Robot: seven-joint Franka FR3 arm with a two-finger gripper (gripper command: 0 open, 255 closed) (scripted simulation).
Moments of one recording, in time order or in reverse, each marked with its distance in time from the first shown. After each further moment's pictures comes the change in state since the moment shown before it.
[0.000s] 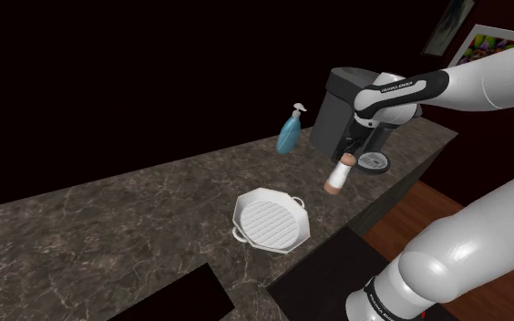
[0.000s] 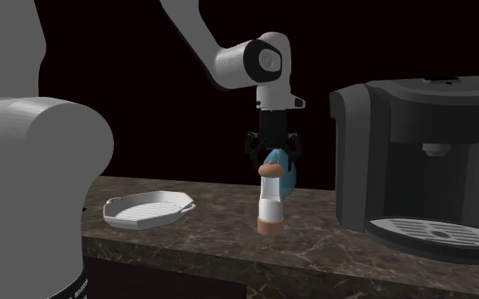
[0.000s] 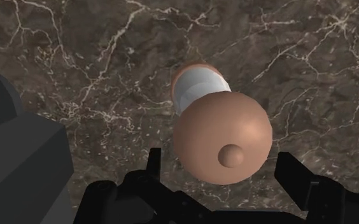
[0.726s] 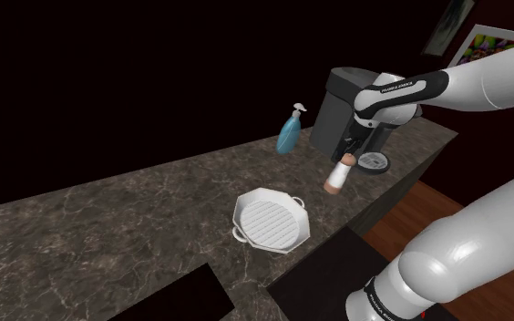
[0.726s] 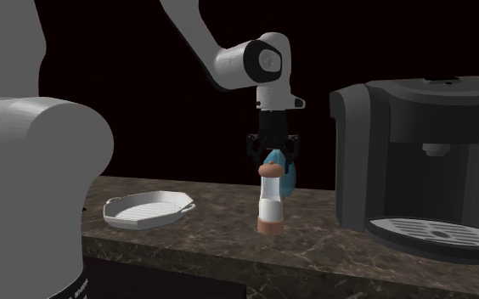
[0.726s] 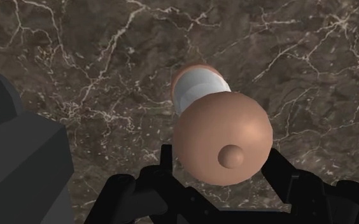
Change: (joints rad) arm 0.000 0.001 0.000 -0.001 0.001 0.004 -0.001
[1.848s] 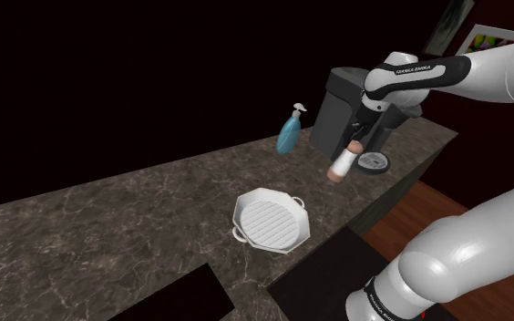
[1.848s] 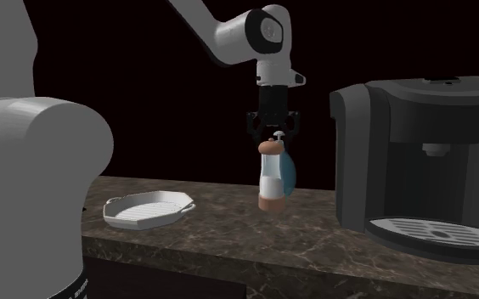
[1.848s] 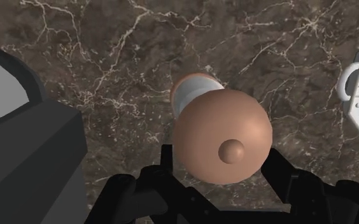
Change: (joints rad) arm -0.005 -0.073 0.027 0.101 -0.028 -0.169 0.031
